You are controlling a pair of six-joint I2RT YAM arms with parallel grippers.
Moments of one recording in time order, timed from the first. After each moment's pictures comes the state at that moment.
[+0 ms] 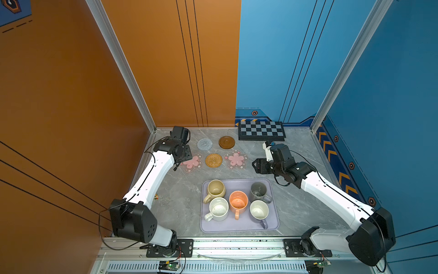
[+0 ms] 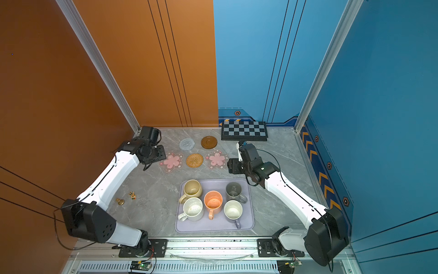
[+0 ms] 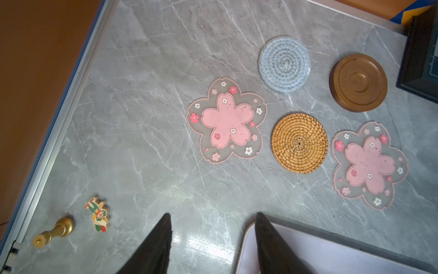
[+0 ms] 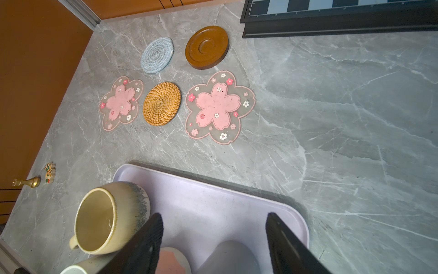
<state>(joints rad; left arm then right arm) -0.19 1.40 1.37 -0.98 -0.25 -0.50 0.53 1.28 1.04 -0.50 -0.03 0.42</state>
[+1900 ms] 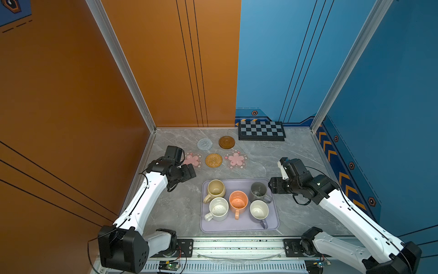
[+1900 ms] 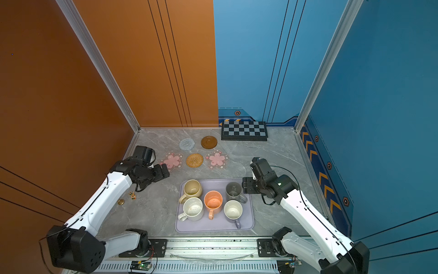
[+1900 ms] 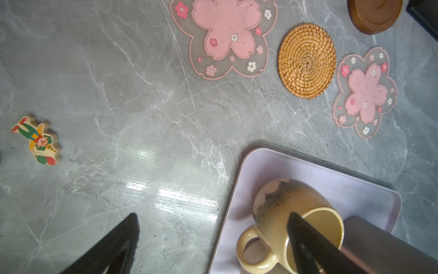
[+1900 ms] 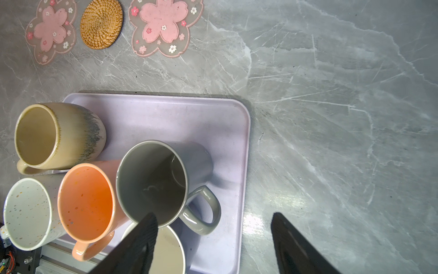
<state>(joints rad) -0.13 1.22 1.05 -0.98 0.03 -0.57 0.52 1.01 0.95 -0.93 0.02 0.44</state>
